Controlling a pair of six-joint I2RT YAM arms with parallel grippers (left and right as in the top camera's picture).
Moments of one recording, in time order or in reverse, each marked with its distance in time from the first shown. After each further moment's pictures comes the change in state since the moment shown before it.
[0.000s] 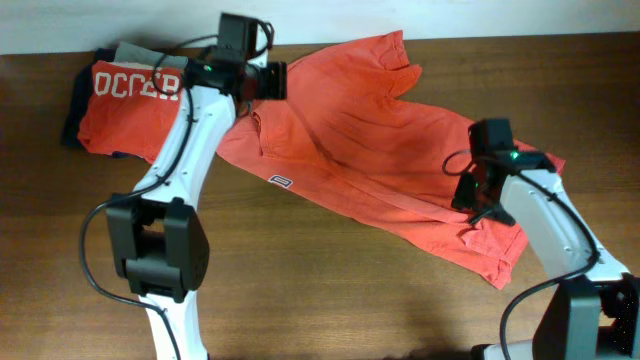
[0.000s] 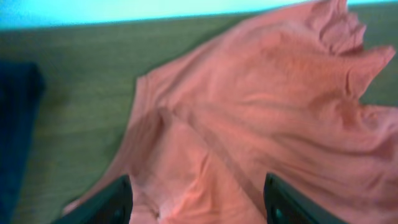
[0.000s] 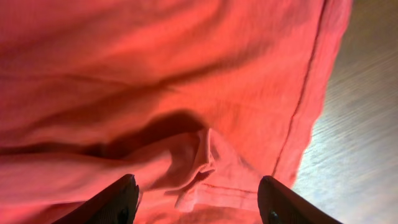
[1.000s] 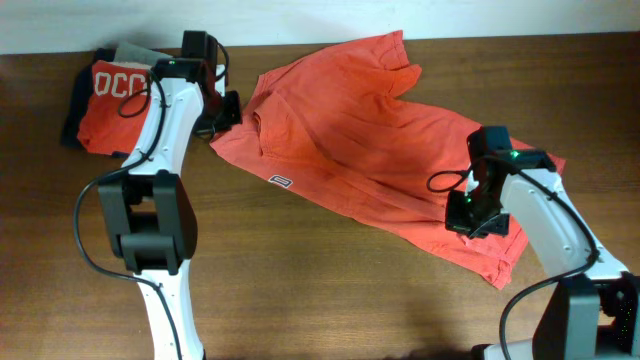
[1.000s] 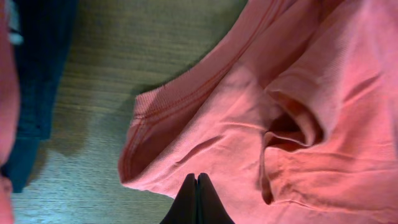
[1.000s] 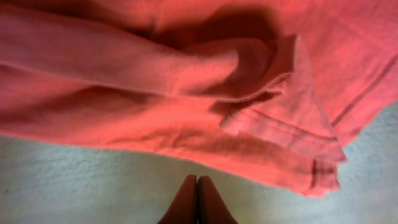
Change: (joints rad) left arm 0.153 0.172 0.069 -0.342 -0.007 -0.064; right arm -0.002 0.005 -0.036 -0.136 -0.263 -0.157
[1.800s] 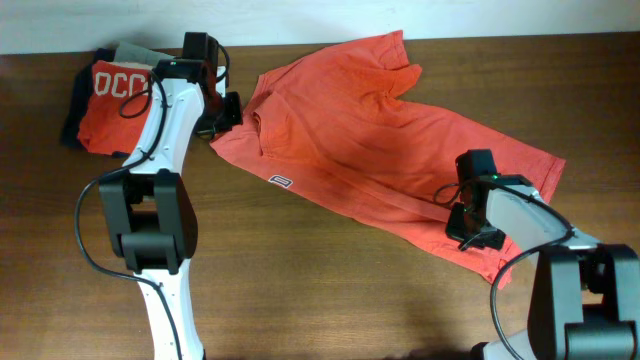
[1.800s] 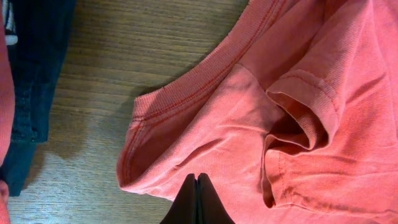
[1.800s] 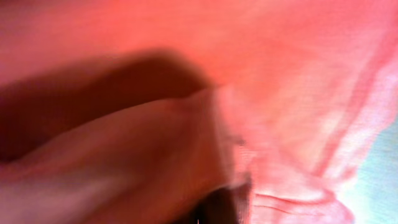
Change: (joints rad) left arm 0.000 0.003 0.000 0.007 0.000 0.000; right arm -0.002 0.090 -0.198 0.295 0.278 0.208
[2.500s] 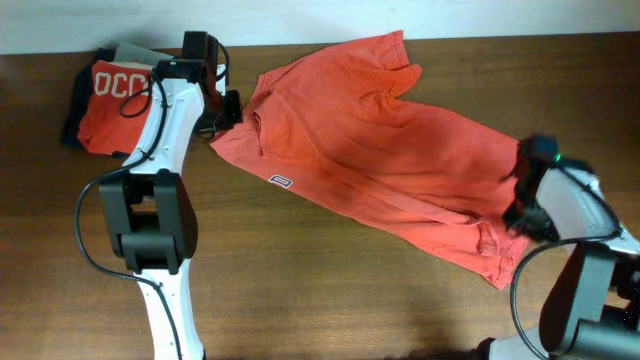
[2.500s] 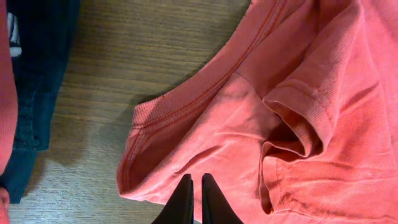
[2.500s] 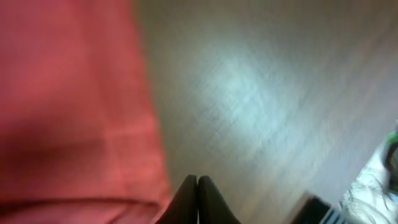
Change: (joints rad) left arm 0.000 0.000 0.000 0.023 0.000 0.000; right arm -0.246 0.009 0.248 -0.223 0.163 -0.009
